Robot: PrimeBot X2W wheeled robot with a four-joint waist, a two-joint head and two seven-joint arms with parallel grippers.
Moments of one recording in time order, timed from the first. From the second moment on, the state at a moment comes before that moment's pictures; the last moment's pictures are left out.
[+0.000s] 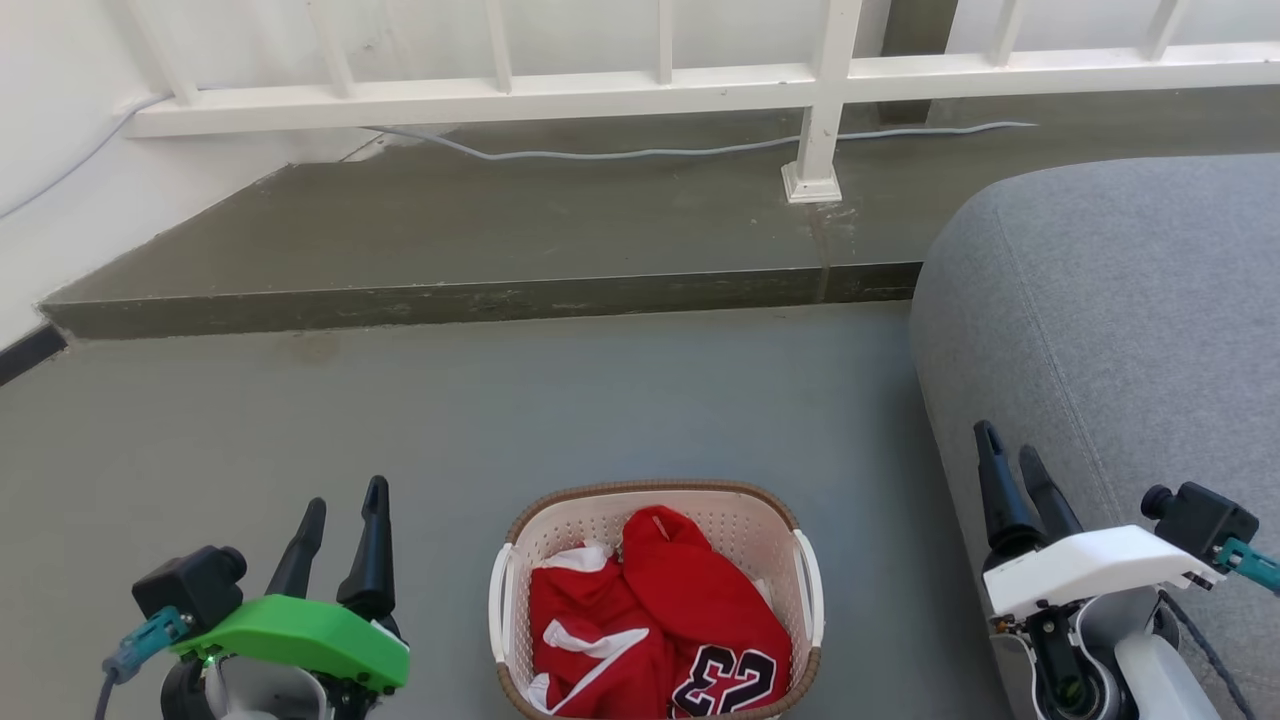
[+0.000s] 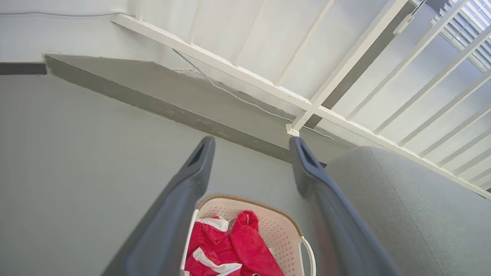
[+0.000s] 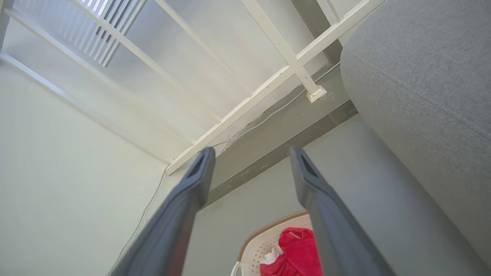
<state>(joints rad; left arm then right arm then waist) 0.00 0.08 -0.18 0.14 -0.73 0.00 -0.10 0.02 -0.05 0.11 0.18 0.78 0.00 -0.10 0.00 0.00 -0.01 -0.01</state>
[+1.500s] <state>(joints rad) 0.05 0.09 -0.28 0.03 -0.14 0.10 -0.25 0.05 -0.06 0.24 0.06 0.16 -0.11 -0.25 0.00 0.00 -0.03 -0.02</state>
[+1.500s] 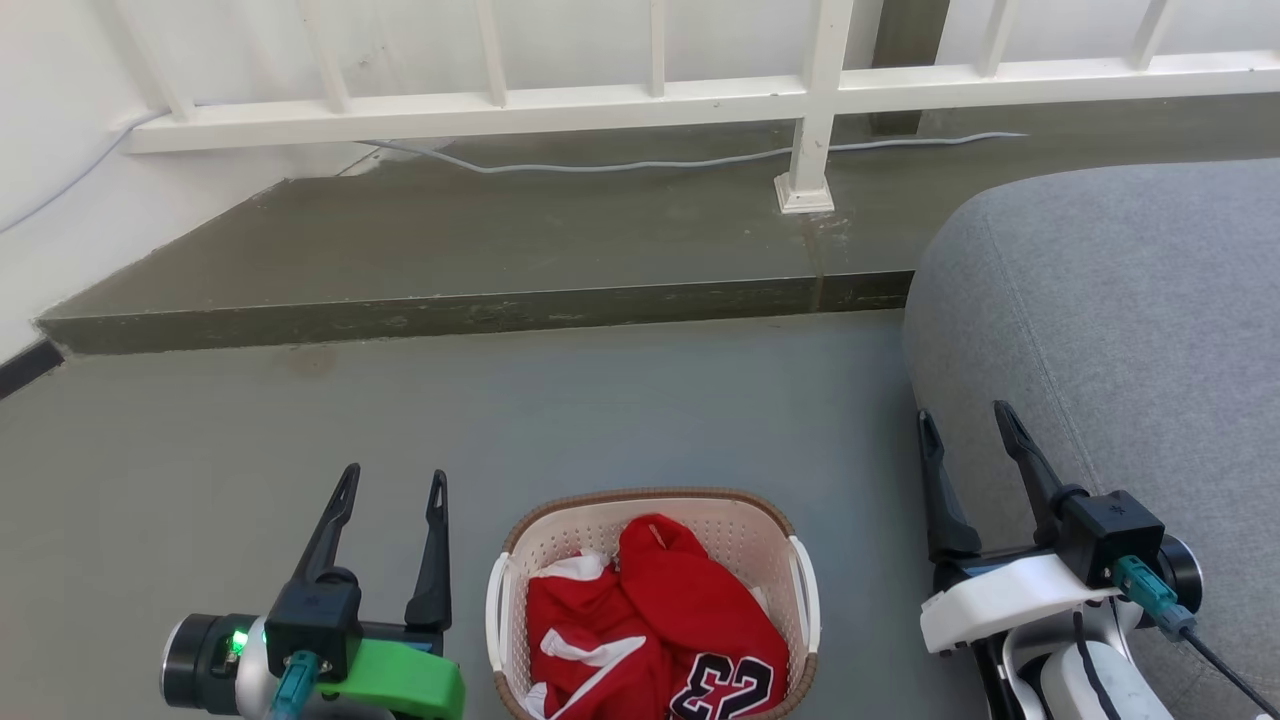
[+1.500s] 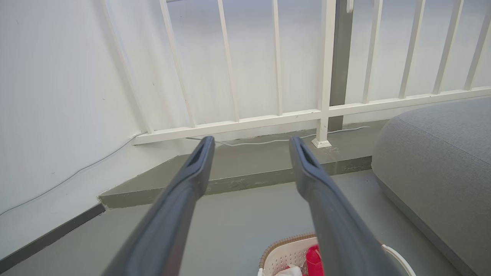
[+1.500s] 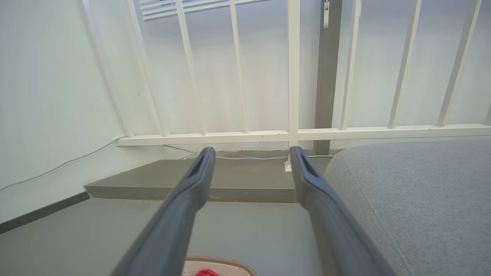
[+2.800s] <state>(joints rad) 0.04 0.09 -0.26 0.02 -0.14 0.10 -0.25 0.05 -0.06 0.22 0.02 0.15 -0.11 -0.25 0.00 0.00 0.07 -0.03</state>
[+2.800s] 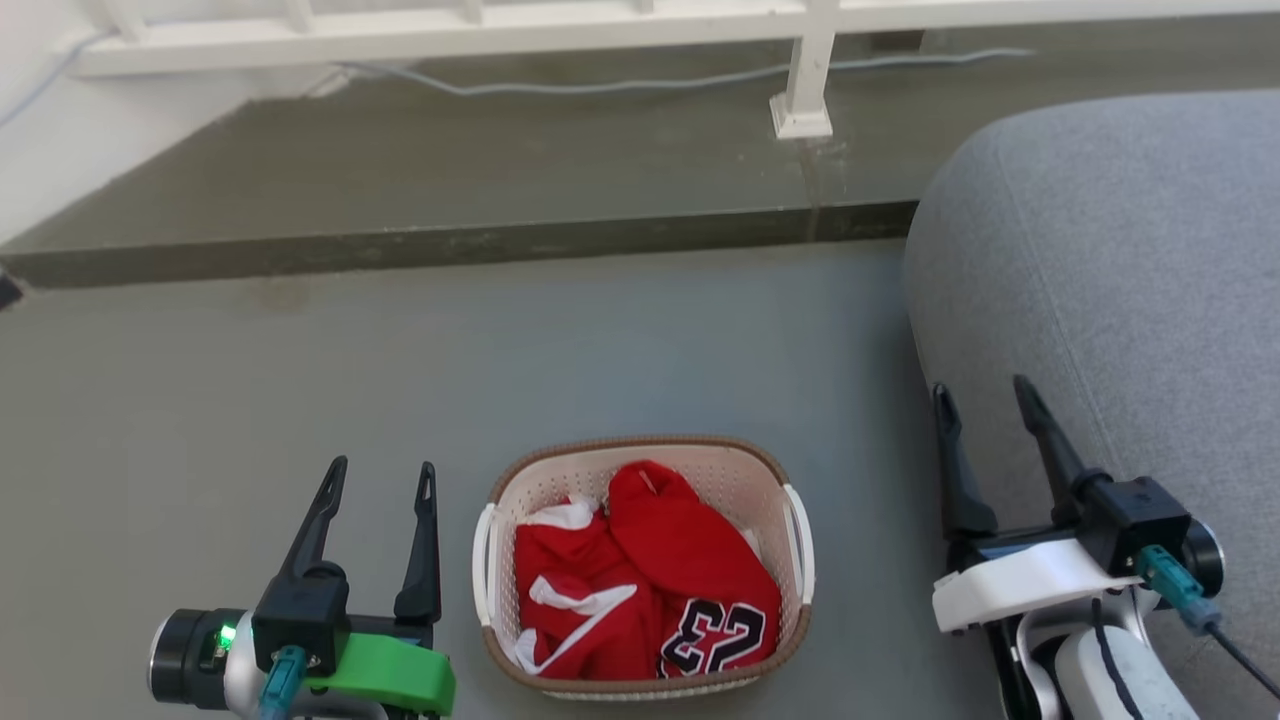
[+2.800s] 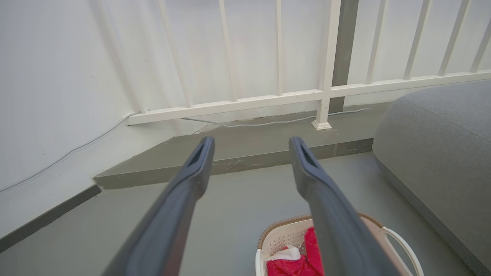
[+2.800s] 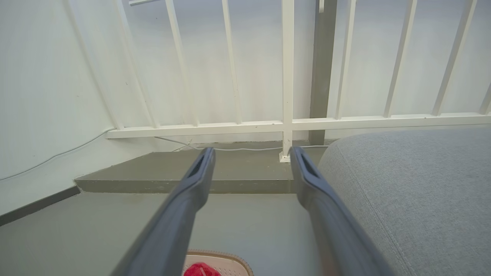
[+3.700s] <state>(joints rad) -0.24 0.15 -0.32 0.28 -0.04 0.01 -0.22 -0.18 -0.07 0.13 -0.09 0.14 -0.12 -0.25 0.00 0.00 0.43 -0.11</state>
